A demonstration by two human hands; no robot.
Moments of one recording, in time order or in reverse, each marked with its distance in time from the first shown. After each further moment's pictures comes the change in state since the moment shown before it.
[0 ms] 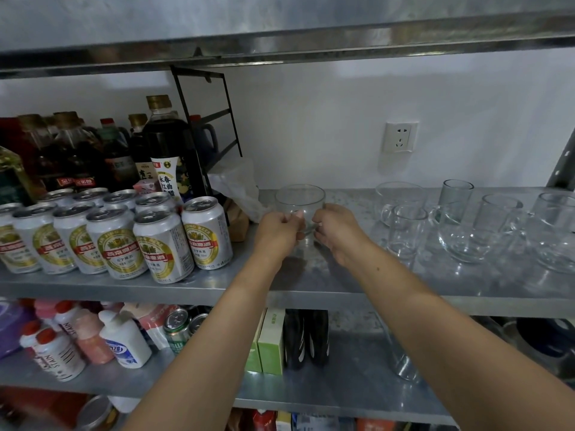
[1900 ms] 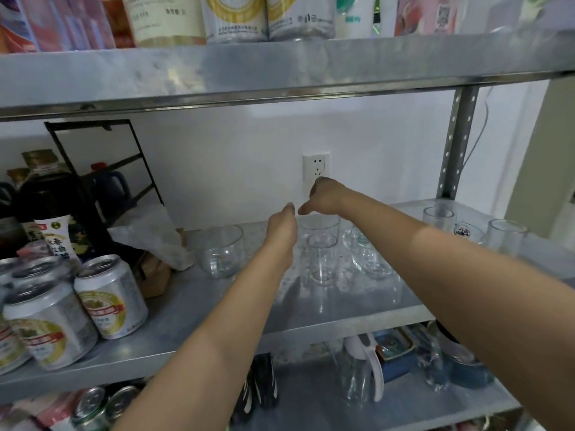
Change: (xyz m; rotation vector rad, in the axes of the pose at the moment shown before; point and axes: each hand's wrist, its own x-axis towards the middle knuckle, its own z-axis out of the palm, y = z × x) left_hand 0.018 0.080 0.139 -0.267 -0.211 -0.203; right_hand 0.070 -0.111 -0.128 -1.159 0.097 -0.118
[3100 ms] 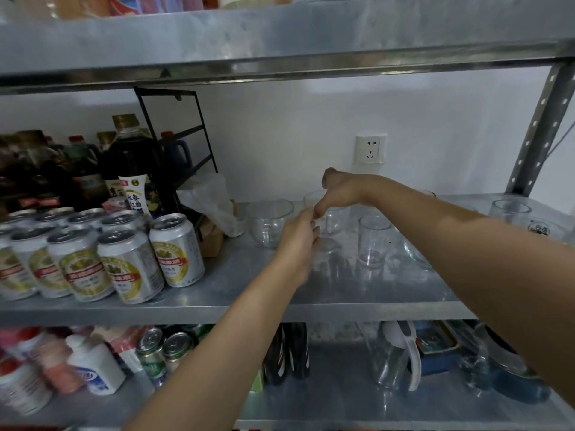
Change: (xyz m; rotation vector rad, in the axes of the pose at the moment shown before) left_hand -0.065 -0.019 -0.063 -0.227 -0.014 -0.003; right_hand -0.004 -0.045 0.037 -0.135 -0.243 -0.239
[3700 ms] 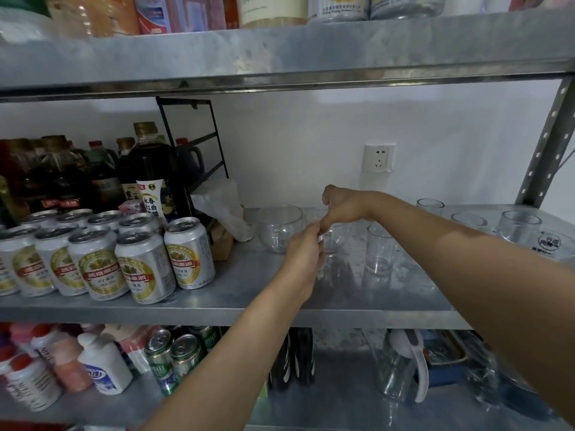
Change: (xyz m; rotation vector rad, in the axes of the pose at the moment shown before) left_hand -0.024 0.002 -0.009 0.029 0.007 -0.029; right_hand 0.001 -0.003 0.016 0.068 -0.068 -0.031
